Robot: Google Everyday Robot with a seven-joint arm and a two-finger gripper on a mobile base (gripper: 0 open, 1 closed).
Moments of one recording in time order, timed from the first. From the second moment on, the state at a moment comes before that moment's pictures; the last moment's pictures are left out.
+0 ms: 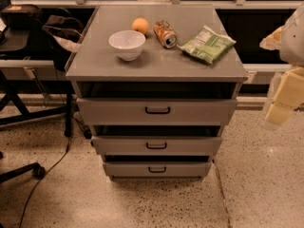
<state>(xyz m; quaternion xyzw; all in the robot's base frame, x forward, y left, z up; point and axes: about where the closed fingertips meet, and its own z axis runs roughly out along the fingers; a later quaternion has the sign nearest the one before) 0.438 -0.217 0.976 -0.60 0.78 -0.03 0.16</state>
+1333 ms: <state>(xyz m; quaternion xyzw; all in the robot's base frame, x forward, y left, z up) 0.435 -0.212 0.937 -0.67 0.66 0.13 0.31</state>
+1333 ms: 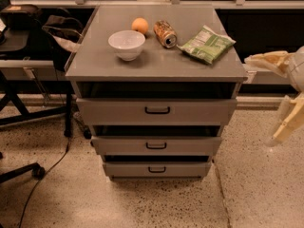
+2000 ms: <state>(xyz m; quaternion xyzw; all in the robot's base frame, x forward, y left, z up) 0.434 -0.211 0.923 -0.66 0.67 0.12 0.32</state>
